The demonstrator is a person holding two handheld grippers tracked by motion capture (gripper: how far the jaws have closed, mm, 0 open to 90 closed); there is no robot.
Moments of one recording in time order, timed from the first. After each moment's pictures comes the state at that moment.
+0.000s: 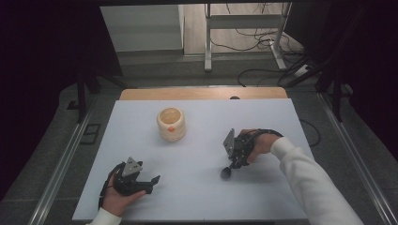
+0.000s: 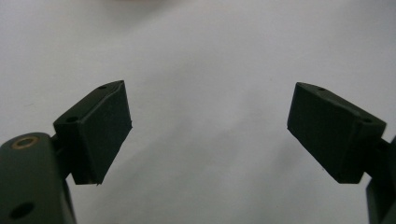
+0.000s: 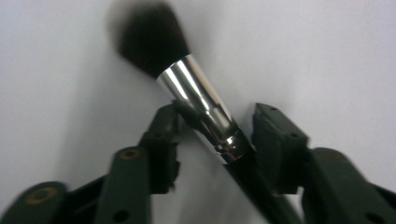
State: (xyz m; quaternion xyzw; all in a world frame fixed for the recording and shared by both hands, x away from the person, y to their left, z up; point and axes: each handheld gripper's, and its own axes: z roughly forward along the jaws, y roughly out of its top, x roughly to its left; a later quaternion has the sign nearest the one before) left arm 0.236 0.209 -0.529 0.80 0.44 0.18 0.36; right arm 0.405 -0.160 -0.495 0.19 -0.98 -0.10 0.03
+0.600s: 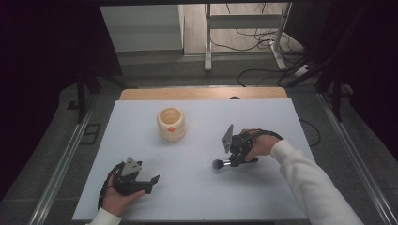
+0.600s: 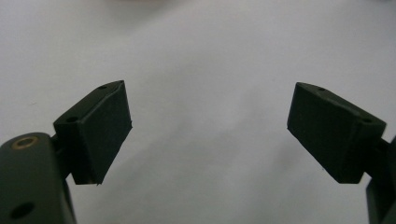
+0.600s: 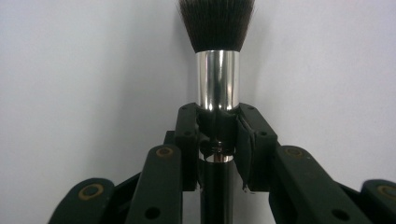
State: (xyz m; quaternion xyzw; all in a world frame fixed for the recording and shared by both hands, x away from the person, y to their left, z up) left arm 0.237 0.211 -0.529 0.80 0.44 0.18 0.36; right arm 0.403 -0.156 -0.485 0.11 -0.99 -0.11 0.05
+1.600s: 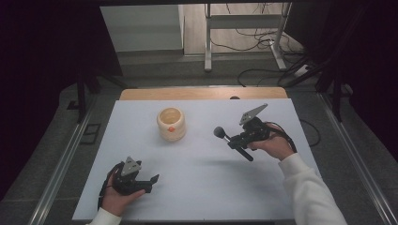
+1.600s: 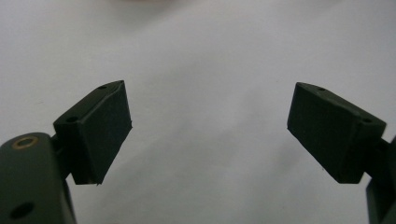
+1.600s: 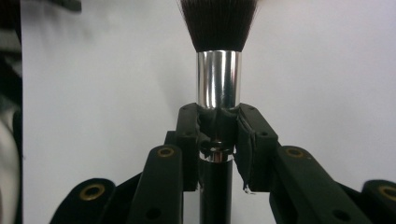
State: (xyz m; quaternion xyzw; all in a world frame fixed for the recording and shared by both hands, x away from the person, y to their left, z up) left arm 0.237 0.211 -0.528 0.80 0.45 0.18 0.36; right arm 0.396 -0.196 -0.430 -0.19 -0.92 -0.34 0.01
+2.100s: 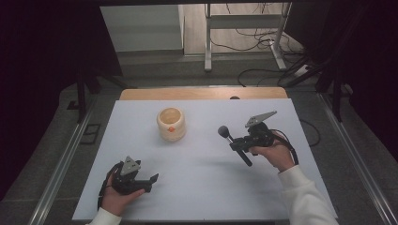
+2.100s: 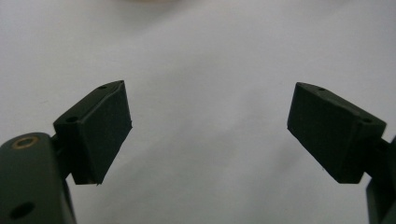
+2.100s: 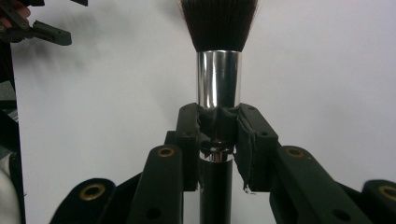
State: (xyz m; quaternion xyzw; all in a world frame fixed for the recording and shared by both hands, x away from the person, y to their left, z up) left arm 0.237 0.212 -0.528 0.80 0.45 0.18 0.36; right arm 0.378 -0.206 -0.439 -0.26 -0.89 -0.38 -0.01
